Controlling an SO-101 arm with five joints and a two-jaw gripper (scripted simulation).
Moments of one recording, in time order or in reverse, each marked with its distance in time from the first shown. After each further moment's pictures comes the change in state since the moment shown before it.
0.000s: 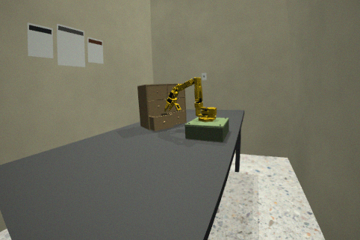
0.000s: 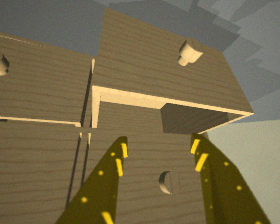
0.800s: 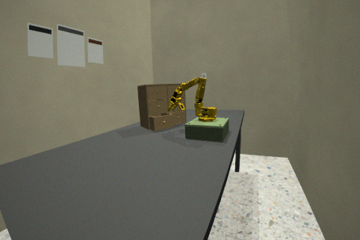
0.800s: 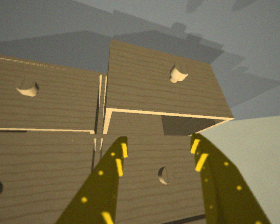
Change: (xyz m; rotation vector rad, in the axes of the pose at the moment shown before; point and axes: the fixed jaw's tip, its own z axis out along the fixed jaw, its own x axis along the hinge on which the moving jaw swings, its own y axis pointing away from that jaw) arm -0.027 0.000 -0.018 0.001 0.014 0.045
